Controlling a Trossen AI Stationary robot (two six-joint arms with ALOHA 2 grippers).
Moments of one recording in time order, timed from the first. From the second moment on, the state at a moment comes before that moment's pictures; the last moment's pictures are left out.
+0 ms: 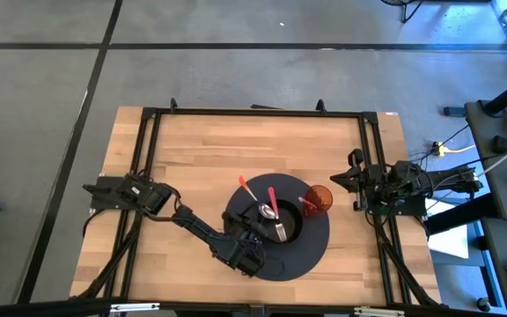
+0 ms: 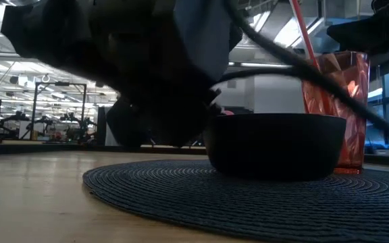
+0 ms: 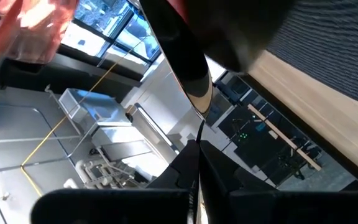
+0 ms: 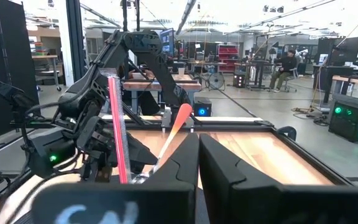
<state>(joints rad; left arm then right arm) -0.50 2.33 1.56 -0.81 -1.56 0.79 0.15 0.07 0.09 0.08 0.17 -0.05</state>
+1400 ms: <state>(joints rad) -0.52 2.36 1.68 -0.81 -1.47 0.86 0.15 0.07 0.09 0.08 0.17 -0.04</state>
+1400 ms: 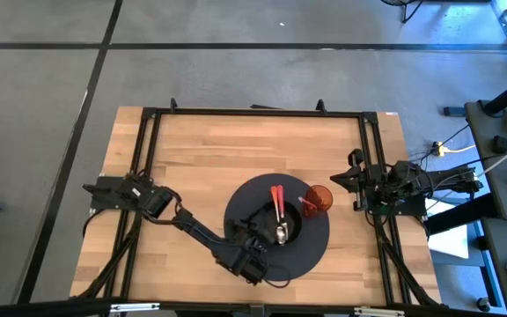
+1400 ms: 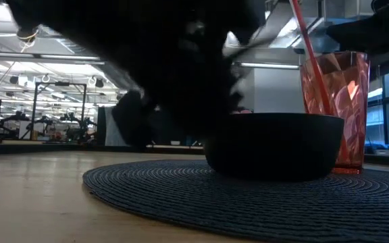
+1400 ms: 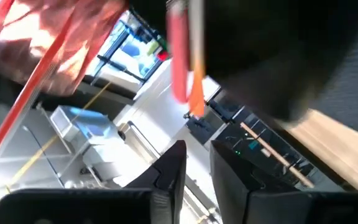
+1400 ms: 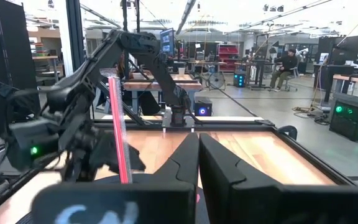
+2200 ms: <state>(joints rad) -0.31 1.06 0.73 -0.44 -0.76 0.00 0.15 0.07 0.09 0.08 0.17 -0.04</state>
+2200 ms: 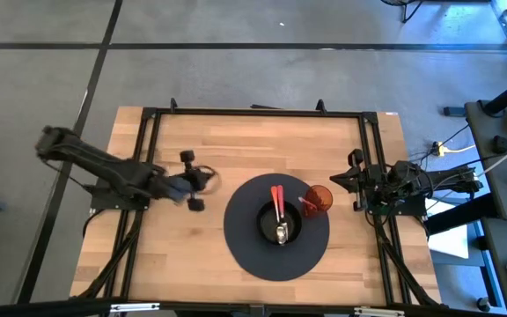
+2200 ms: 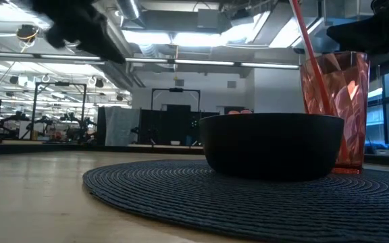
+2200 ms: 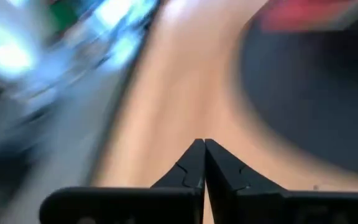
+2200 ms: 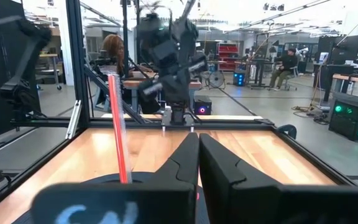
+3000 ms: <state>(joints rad) -0.17 0.26 0.46 -0.11 -0.31 0.18 0.15 0.07 0.09 0.11 0.21 -0.06</state>
